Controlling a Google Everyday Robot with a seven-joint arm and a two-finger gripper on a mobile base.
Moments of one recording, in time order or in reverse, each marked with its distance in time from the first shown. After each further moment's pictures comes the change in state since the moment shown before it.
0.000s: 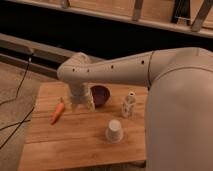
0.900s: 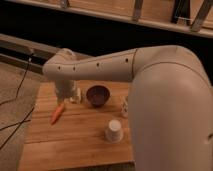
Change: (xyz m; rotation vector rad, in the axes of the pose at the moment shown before) arm -0.043 0.084 -0.008 -0.087 -0.123 -0.194
